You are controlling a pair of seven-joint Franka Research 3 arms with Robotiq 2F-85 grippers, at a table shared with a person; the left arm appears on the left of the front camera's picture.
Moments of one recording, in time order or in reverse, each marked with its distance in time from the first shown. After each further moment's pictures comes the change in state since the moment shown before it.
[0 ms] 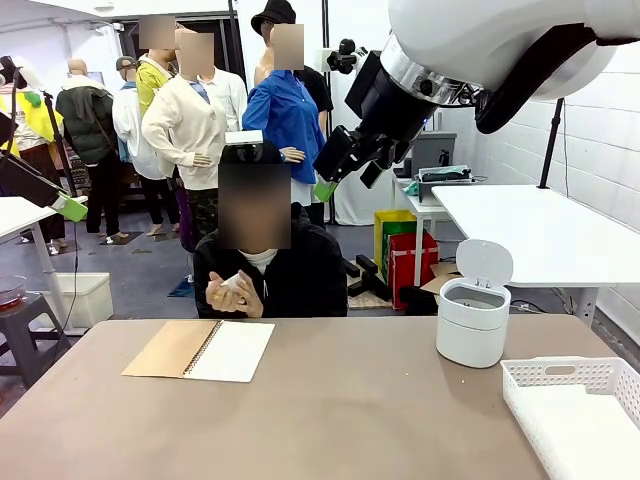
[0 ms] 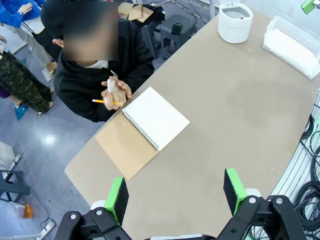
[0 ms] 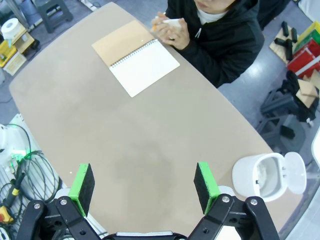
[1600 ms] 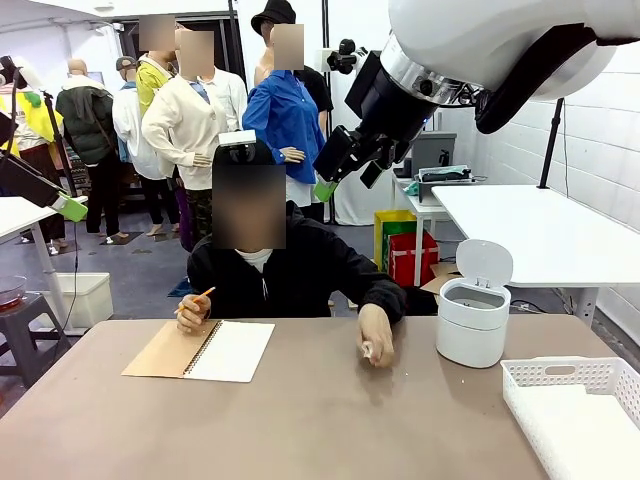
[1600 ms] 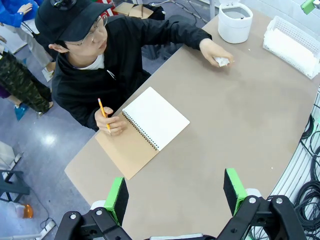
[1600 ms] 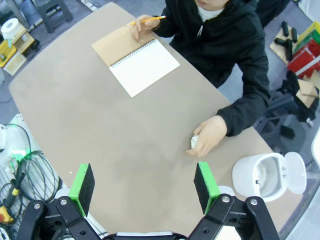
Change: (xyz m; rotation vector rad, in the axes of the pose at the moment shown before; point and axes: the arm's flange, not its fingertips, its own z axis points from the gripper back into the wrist) left arm 0.000 0.000 0.000 0.000 0.000 0.000; right arm 0.000 0.000 0.000 0.000 0.000 0.000
